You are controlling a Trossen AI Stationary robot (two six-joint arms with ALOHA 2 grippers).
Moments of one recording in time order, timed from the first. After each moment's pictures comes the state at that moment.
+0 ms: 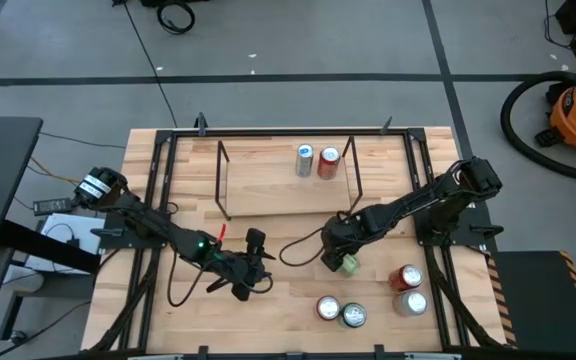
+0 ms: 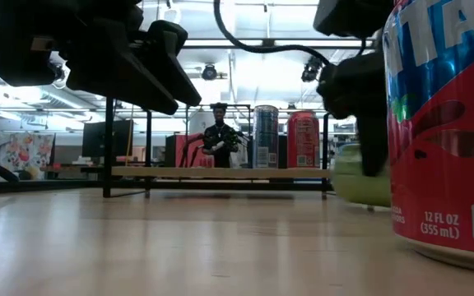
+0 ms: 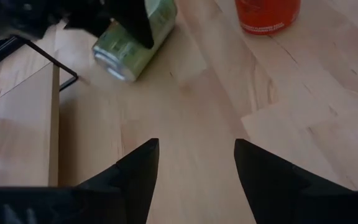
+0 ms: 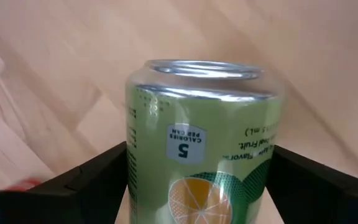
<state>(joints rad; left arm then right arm) -0.49 1.58 0.83 0.05 -0.43 0.17 0.25 1.65 0.94 -0.55 -0.03 1.07</state>
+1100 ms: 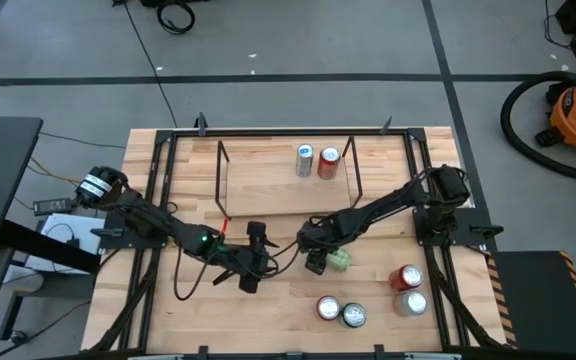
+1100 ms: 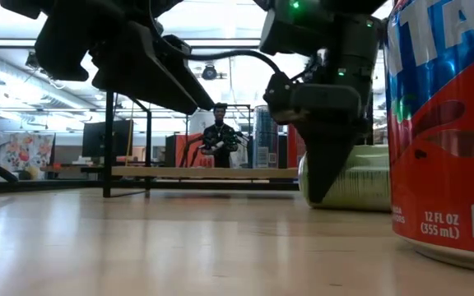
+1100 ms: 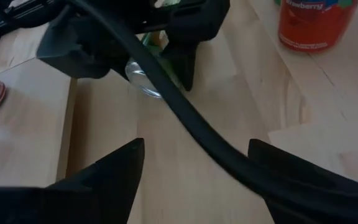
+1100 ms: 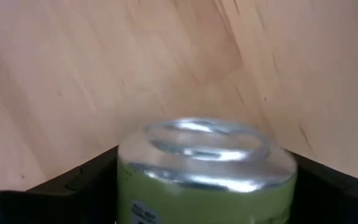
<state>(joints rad) -0.43 1.58 0.83 0.07 -0.43 0.06 0.20 1.90 1.18 -0.59 0.05 0.67</state>
